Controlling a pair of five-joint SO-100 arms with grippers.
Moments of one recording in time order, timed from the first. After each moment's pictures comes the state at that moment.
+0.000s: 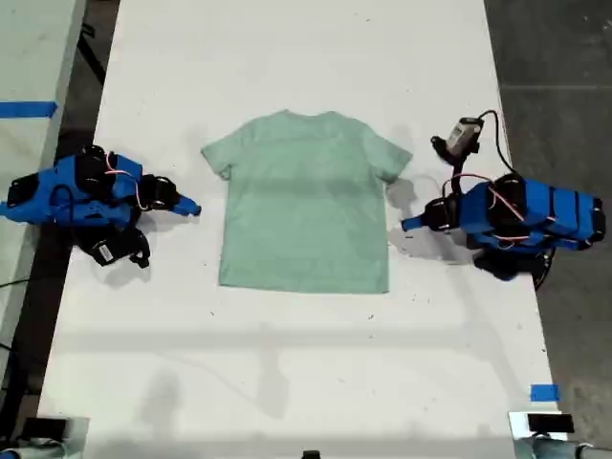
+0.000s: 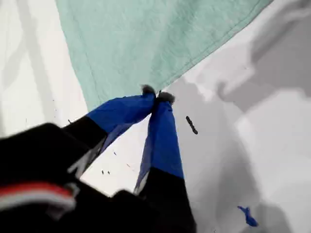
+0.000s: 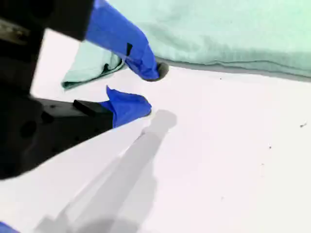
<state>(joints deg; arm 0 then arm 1) -3.2 190.9 173.0 76.9 11.3 12.9 192.5 172.6 71.6 -33.4</state>
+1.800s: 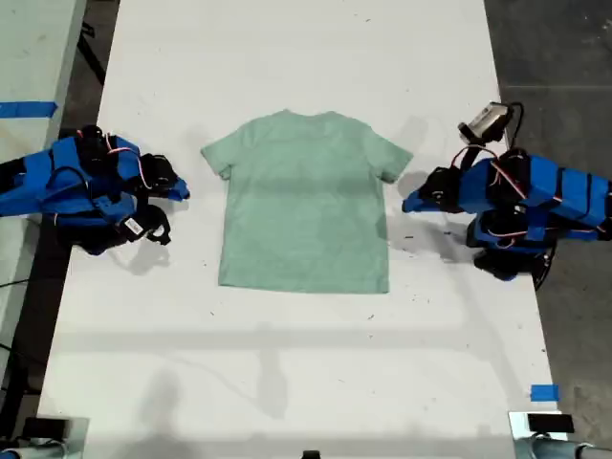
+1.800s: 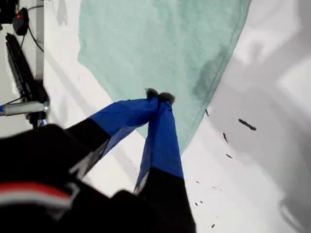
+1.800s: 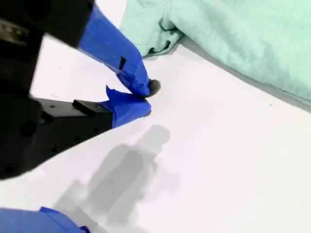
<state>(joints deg) -14.3 158.3 153.1 72.2 3.3 19.1 162.2 145.1 71.5 -6.5</state>
